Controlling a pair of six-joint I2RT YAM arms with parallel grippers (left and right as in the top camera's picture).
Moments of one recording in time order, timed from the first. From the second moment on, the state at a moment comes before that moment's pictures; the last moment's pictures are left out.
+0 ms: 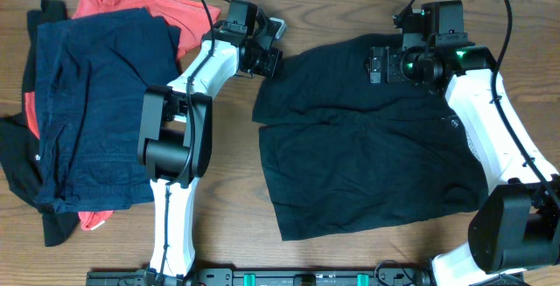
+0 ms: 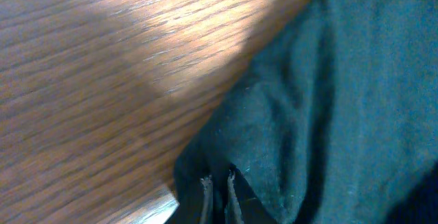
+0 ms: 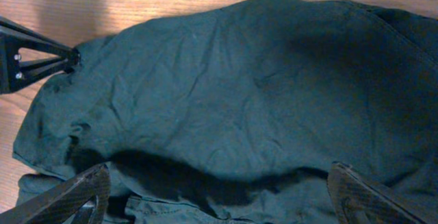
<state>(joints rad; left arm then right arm) -0.25 2.32 1.76 -0.55 0.45 0.06 0.10 1.72 1.41 -0.68 -0.20 0.08</state>
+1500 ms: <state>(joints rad) -0.59 2.07 1.67 -1.07 0.17 -0.02 0.10 1.72 1.41 -0.67 -0.20 0.07</state>
